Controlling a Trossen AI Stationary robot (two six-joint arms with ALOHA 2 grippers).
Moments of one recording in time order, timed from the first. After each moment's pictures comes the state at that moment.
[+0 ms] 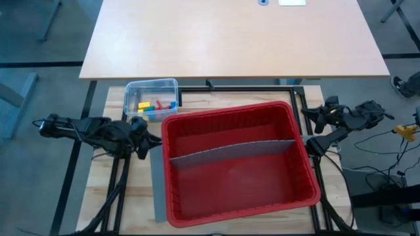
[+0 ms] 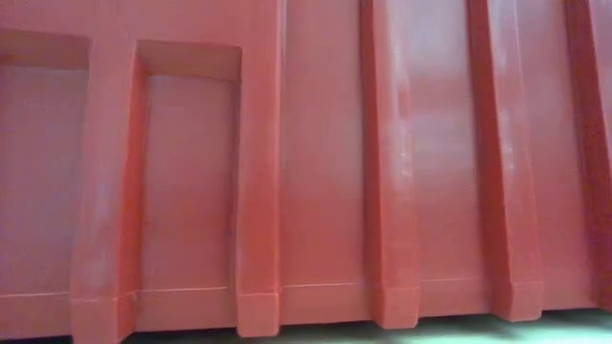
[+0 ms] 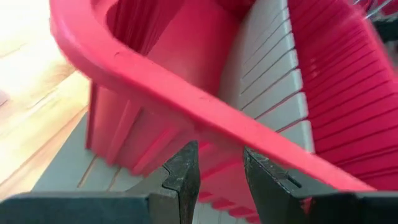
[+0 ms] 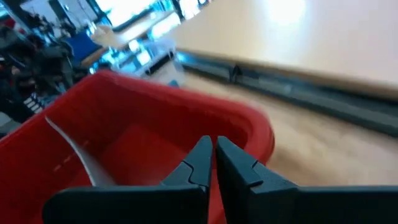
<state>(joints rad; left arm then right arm) -0.18 0.50 0.61 -0.67 -0.20 -0.75 0.48 0.09 0.84 -1.28 0.83 0.91</state>
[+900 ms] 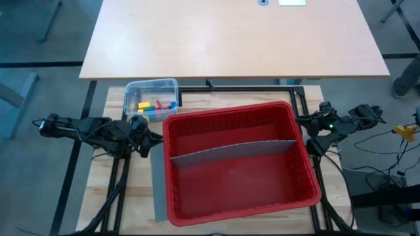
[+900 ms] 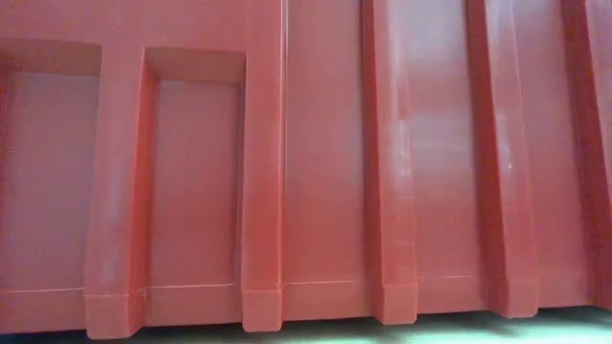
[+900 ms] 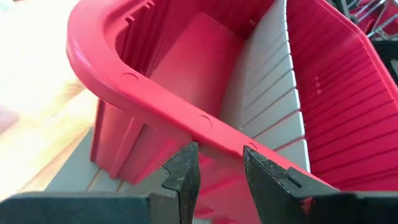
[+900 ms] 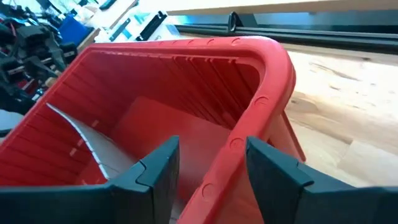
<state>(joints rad) -0.17 0.51 0.61 -0.63 -0.27 -0.74 0.48 0.09 0.75 -1.29 0.75 1.15</state>
